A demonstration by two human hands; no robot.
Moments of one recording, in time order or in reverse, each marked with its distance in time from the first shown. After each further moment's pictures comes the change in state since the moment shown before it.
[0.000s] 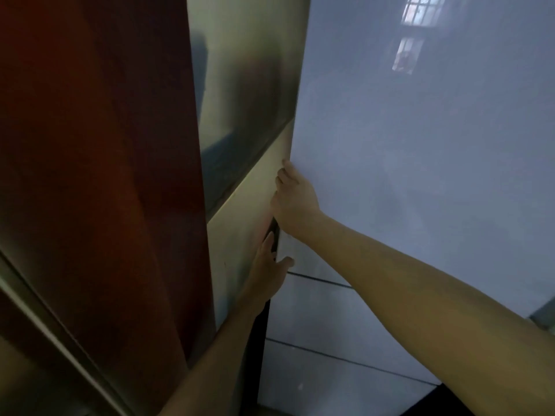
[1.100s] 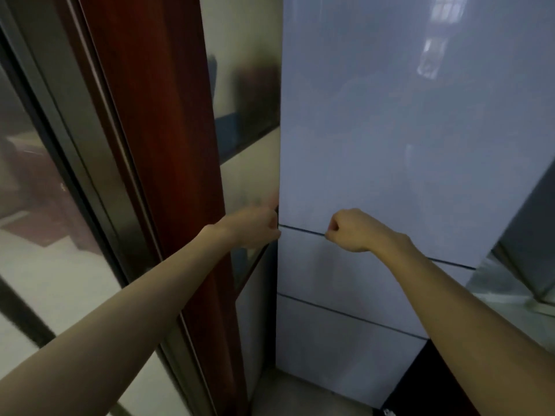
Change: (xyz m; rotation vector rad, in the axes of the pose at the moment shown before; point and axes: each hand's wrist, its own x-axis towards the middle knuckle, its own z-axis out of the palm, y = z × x) left_hand -0.200 0.106 -0.021 1.117 -0.186 0.209; right_hand -0.243 0.029 0.055 1.240 -0.225 0.091
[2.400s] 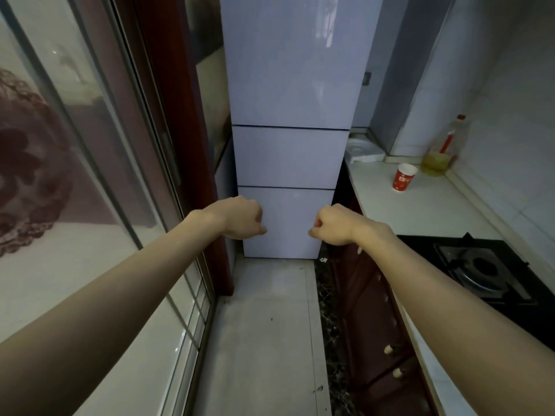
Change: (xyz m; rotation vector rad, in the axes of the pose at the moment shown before) left_hand -0.451 0.085 0.108 0.130 -0.266 0.226; right_hand -0.511 -0.160 0.127 0.074 -0.138 0.275
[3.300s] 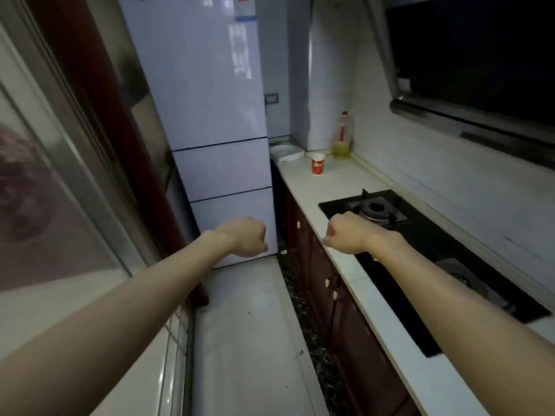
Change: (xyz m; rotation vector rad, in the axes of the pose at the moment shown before) left_hand -0.206 0.199 0.054 0.233 0.031 0.230; right_hand -0.348 0.045 0.044 0.075 0.139 0.252
